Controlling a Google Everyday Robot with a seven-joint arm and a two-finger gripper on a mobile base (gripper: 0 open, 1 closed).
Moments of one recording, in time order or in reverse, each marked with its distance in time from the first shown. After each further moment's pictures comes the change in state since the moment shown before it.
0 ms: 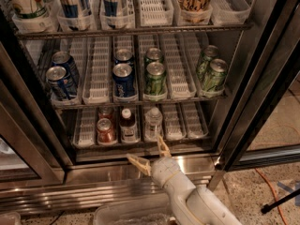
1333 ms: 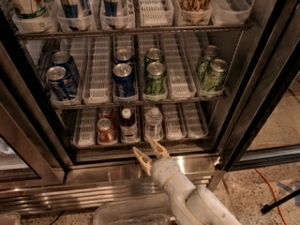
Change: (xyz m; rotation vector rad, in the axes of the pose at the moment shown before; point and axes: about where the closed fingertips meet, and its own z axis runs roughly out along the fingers) arm 0.000 0.000 0.000 0.000 0.000 -0.001
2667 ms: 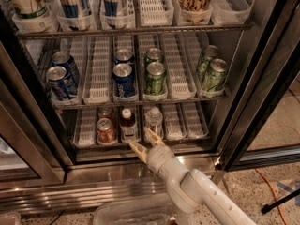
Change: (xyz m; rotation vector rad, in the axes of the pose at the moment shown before) arm 0.007 -0.011 0.046 -0.043 0.023 -0.048
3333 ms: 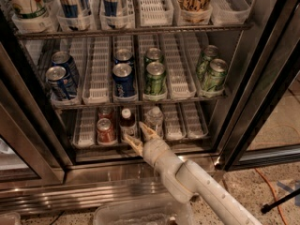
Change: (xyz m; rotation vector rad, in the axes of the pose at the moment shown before) arm 0.000 -0.003 0.029 -0.028 -0.013 -0.005
